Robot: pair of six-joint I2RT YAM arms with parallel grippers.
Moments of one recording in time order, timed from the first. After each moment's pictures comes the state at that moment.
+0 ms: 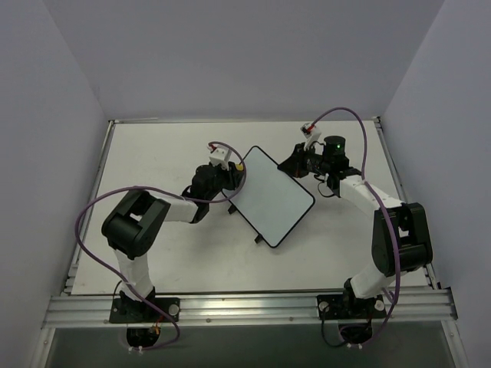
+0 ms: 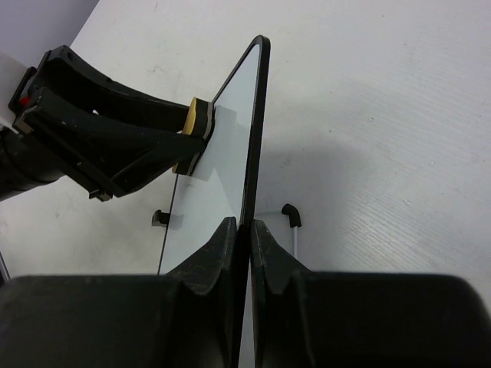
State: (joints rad) left arm -0.57 1.89 0.87 0.84 0.01 -0.28; right arm 0.20 1.60 0.96 0.19 -0.68 0.21
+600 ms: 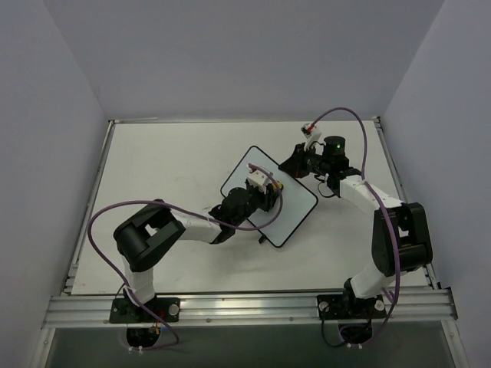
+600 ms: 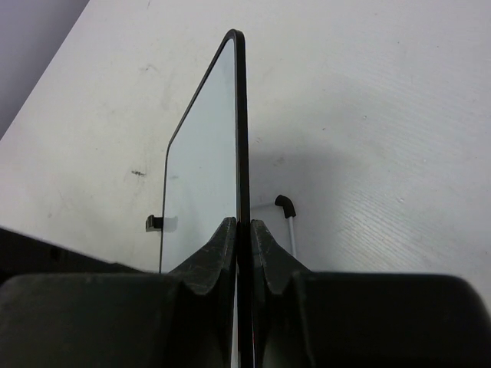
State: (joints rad) left arm -0.90 1.87 0.88 0.91 -0.15 -0.21; right arm 0.20 1.60 0.96 0.18 -0.66 0.20
